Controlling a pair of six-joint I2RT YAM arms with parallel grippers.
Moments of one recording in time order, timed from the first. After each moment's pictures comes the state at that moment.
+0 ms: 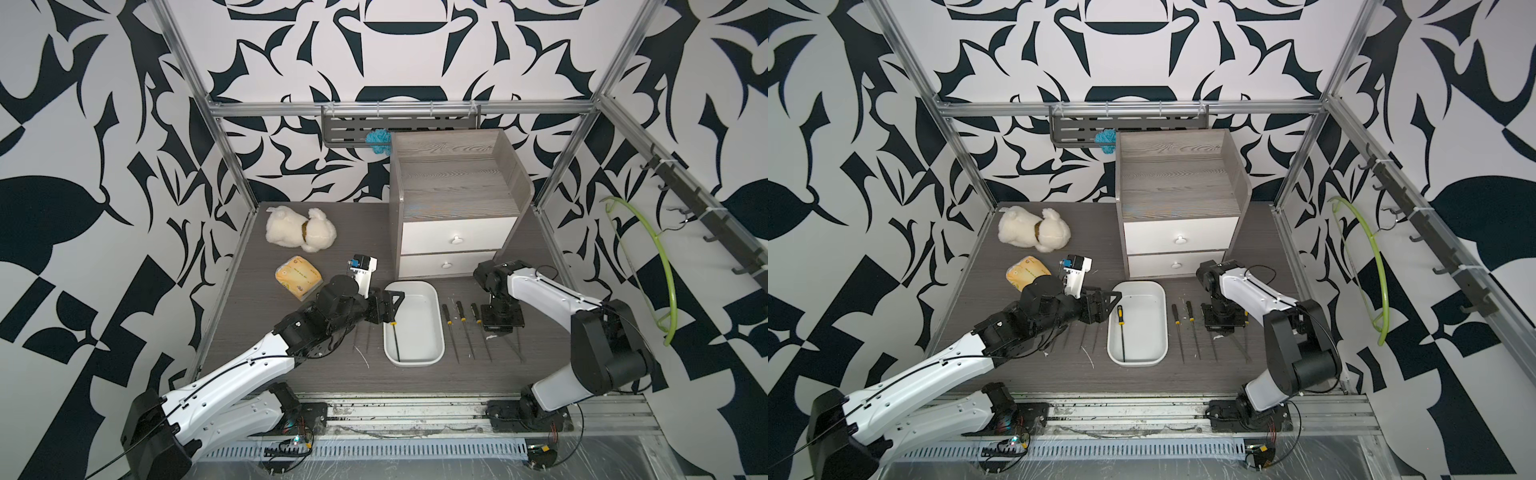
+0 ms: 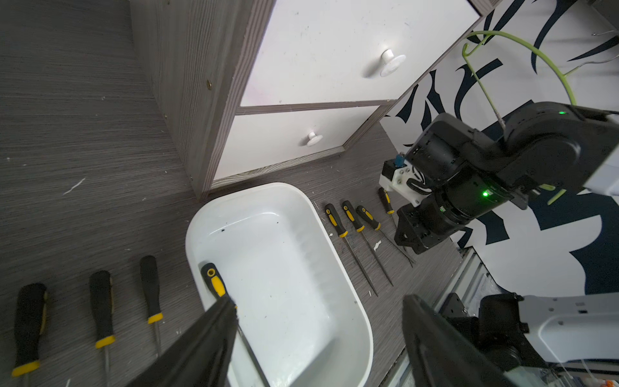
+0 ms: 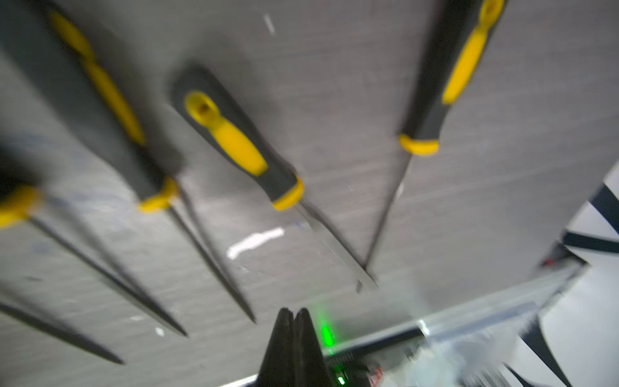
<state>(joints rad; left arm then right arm) -0.86 0.98 0.73 -0.19 0.04 -0.59 0.31 1.51 0.93 -1.12 0.12 0.46</state>
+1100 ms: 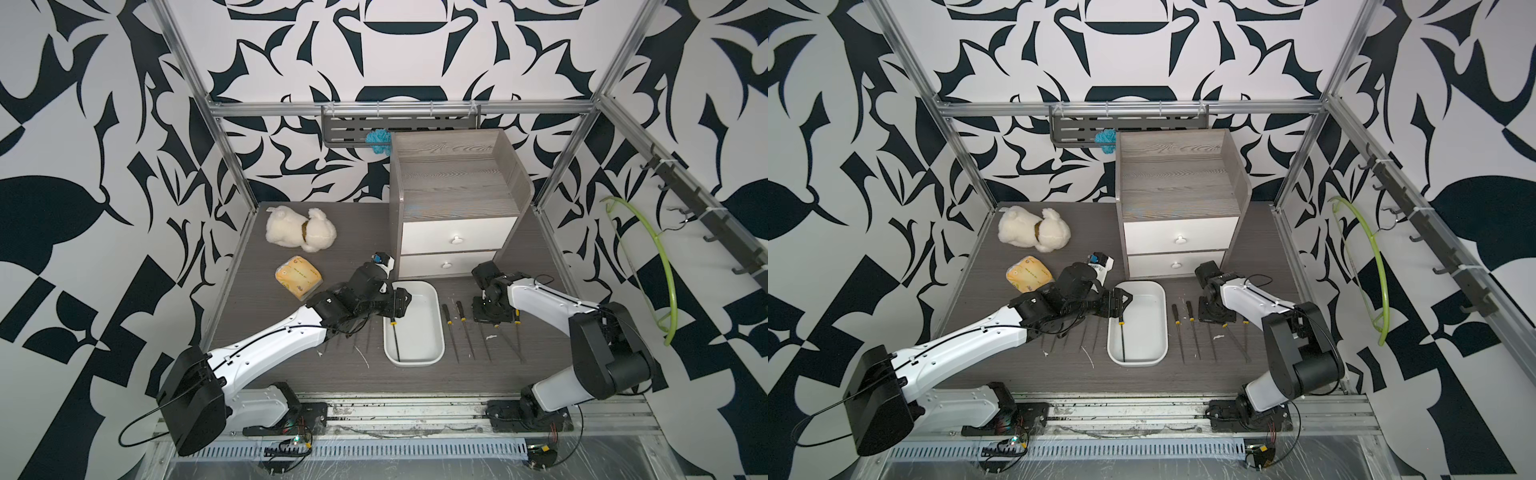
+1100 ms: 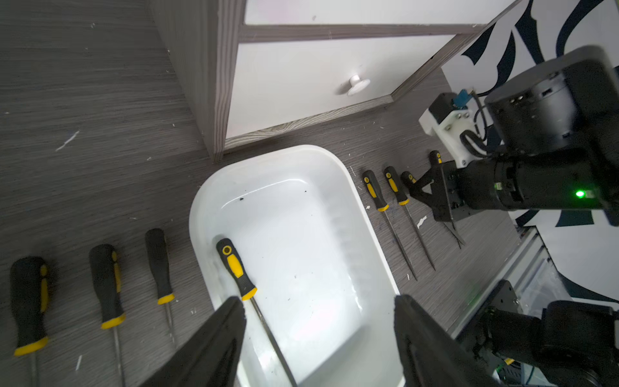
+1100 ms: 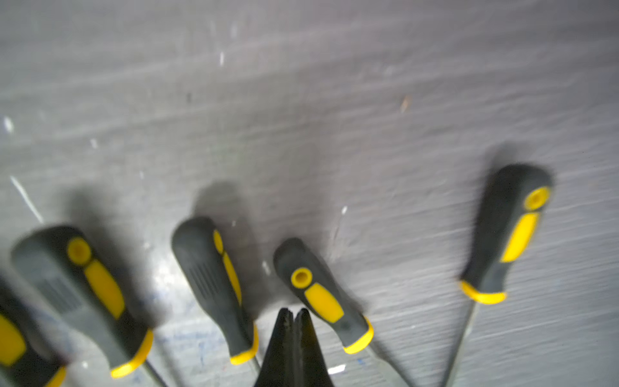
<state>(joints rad) -0.87 1.26 0.90 -0.34 0.03 -0.58 0.30 1.53 0.83 -0.74 0.16 0.46</state>
